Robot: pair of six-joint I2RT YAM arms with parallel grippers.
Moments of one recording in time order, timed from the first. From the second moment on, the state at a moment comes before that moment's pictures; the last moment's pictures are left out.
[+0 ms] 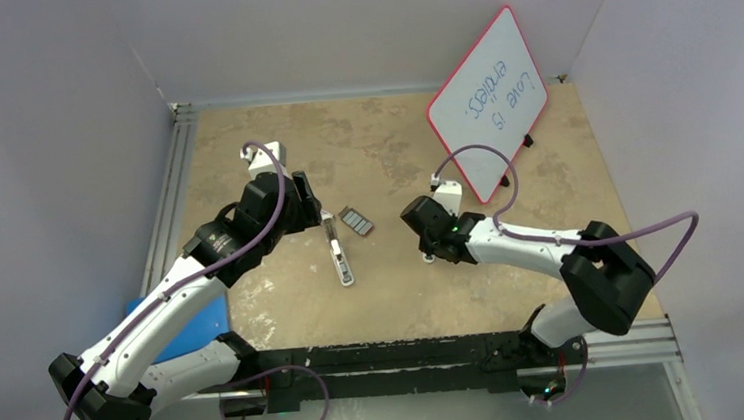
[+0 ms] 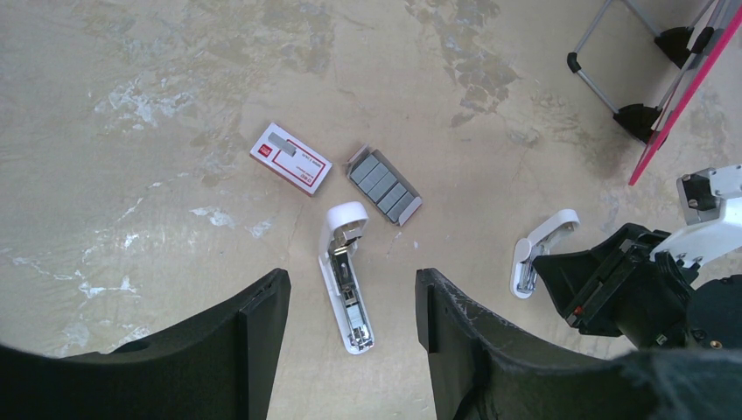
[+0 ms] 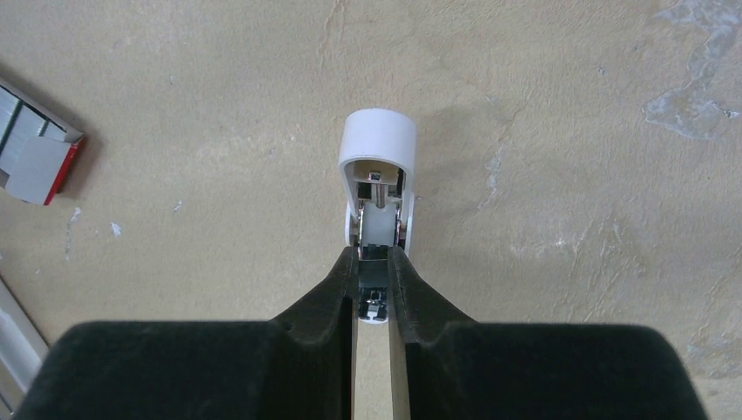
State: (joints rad) left arm -0.70 1.02 1.05 -0.65 -0.40 -0.64; right arm 0.81 1.46 0.80 -0.40 0.50 0.88
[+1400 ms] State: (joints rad) left arm -0.70 1.02 1.05 -0.65 -0.40 -0.64; right arm 0.81 1.44 0.74 -0.35 0.50 0.85
